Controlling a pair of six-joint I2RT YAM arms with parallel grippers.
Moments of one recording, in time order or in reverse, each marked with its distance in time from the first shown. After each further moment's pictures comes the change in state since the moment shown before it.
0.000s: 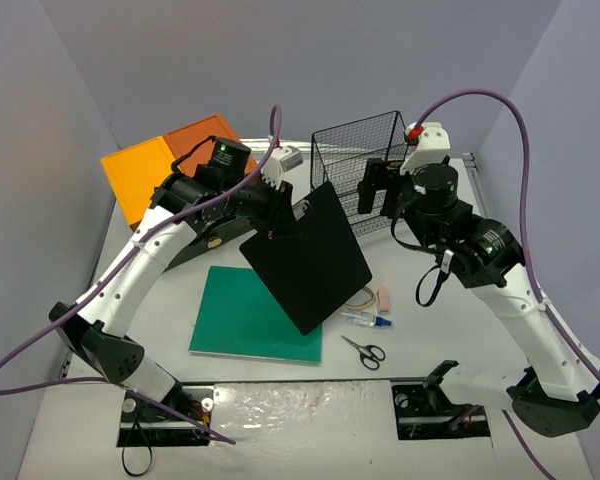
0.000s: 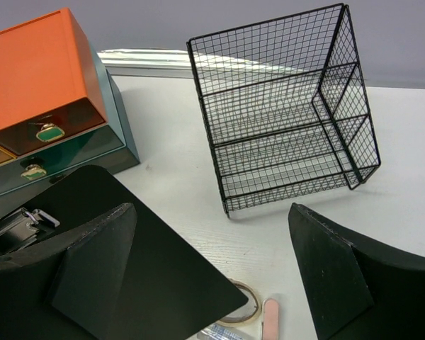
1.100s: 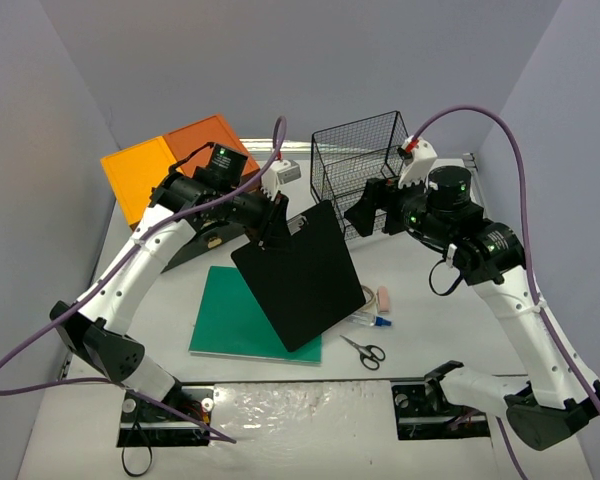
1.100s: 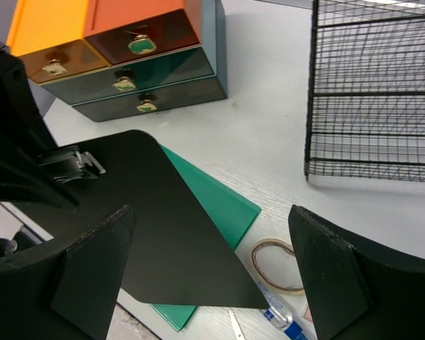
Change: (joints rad) left arm 0.036 0.004 -0.024 -0.113 0.134 0.127; right arm -0.204 -0.050 -0.145 0.015 -0.617 -0.006
